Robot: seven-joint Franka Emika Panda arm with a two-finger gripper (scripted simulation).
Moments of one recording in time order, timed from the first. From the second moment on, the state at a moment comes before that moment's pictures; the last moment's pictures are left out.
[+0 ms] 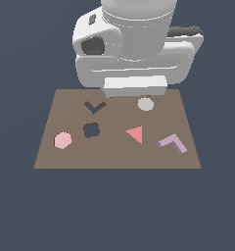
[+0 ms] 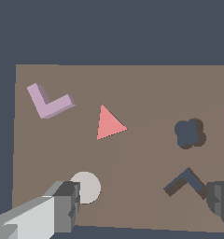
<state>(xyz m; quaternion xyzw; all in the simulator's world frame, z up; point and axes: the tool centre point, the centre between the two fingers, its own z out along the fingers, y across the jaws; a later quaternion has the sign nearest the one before) 0.002 0.030 0.174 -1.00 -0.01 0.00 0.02</state>
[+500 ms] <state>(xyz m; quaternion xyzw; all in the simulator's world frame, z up) 0.010 0.038 0.165 -1.00 -0.03 0.00 0.02</state>
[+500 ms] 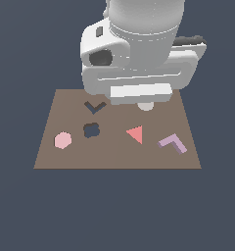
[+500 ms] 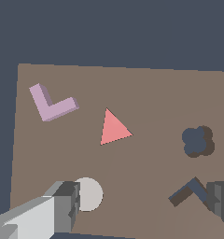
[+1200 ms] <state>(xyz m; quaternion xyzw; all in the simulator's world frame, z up) 0.058 0.103 0.102 -0.99 -0.14 0.00 0.01</state>
